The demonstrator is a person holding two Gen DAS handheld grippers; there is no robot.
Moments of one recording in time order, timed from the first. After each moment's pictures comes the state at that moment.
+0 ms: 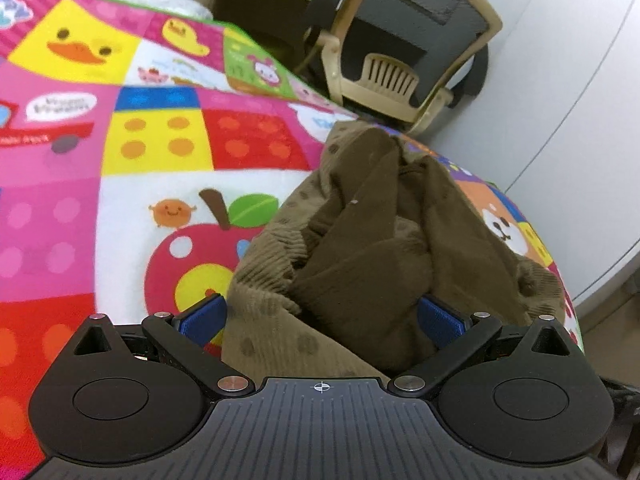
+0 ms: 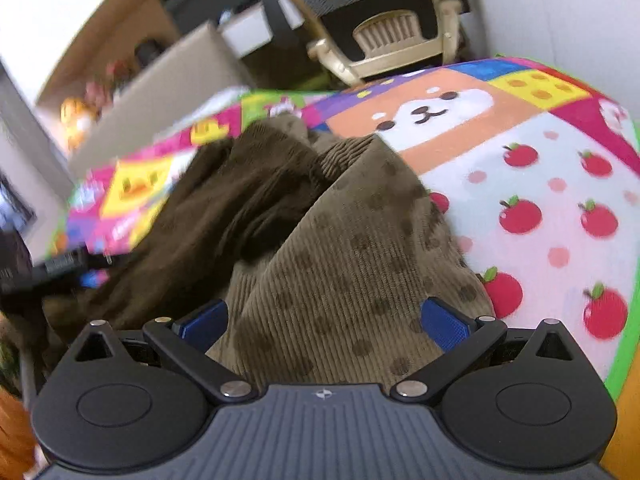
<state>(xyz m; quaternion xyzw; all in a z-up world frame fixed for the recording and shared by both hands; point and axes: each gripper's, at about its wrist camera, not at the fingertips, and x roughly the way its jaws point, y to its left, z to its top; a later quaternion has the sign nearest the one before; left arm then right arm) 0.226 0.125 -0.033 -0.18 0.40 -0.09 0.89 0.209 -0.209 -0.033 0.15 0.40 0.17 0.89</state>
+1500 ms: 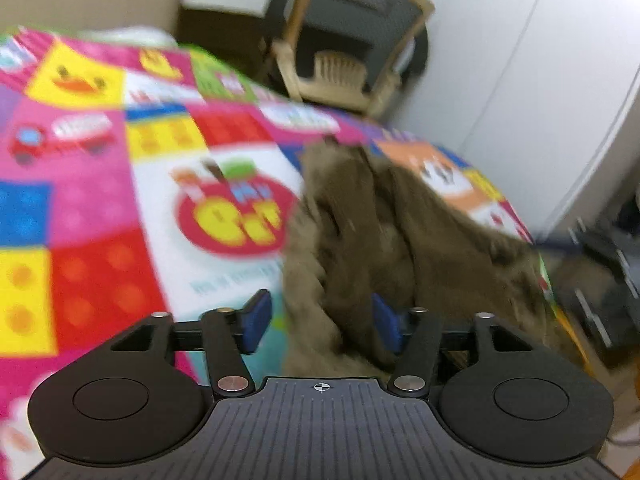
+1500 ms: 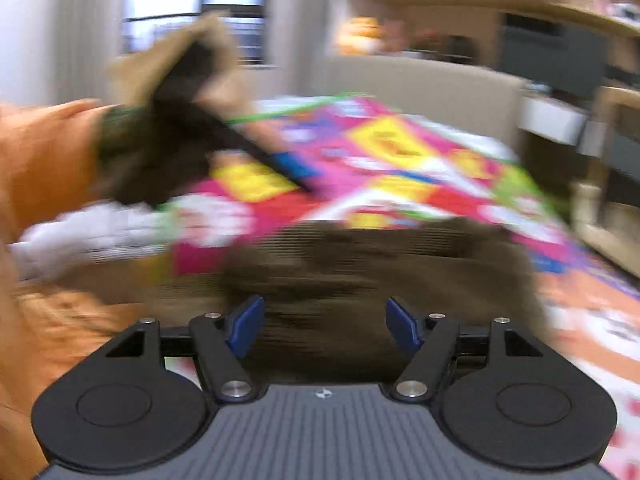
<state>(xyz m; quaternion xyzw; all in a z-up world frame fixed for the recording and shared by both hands) 0.100 0.129 0.015 -0.10 0.36 -0.12 0.92 0.097 -0.103 0.021 -0.15 0.23 0.52 0.81</state>
